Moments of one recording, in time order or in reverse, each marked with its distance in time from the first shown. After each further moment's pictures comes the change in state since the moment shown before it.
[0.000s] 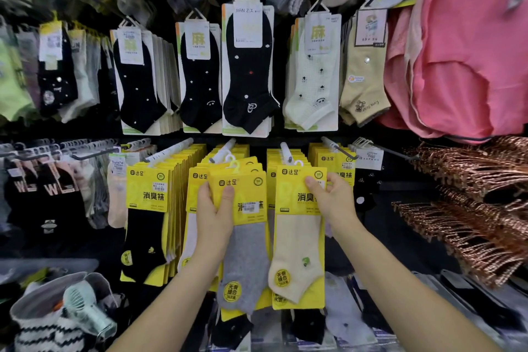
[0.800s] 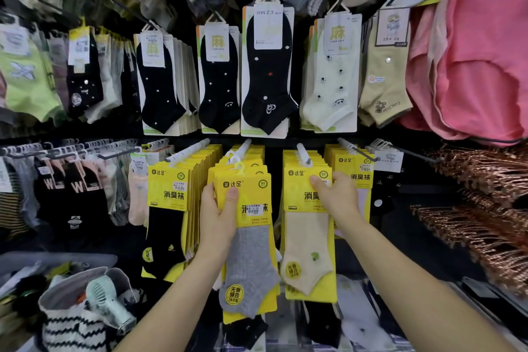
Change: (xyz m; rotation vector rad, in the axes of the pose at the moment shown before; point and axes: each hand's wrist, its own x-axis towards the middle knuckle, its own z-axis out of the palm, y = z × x) left_hand 0.008 -0.004 -0.027 -0.015 -0.005 -0.067; right_hand 0.018 0.003 0.023 -0.329 0.012 0.015
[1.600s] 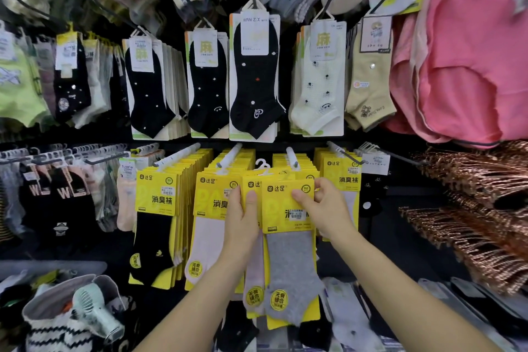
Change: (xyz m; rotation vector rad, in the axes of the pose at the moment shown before) left_hand -0.018 0.002 0.052 -0.042 -0.113 0.000; right_hand -0.041 -0.011 -0.020 0.217 -0.204 -0.094
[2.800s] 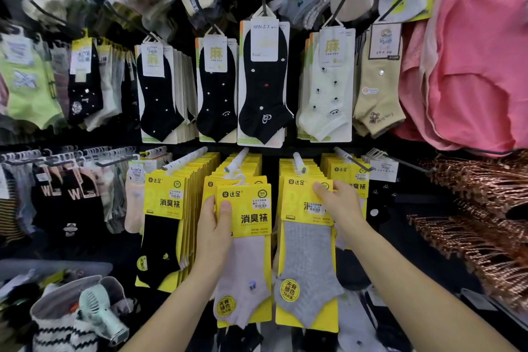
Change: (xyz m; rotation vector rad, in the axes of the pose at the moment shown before) left_hand 0.004 -0.007 -0.054 0.072 0.078 0.063; right_hand 0.034 0.007 -0.005 0.031 0.133 0.152
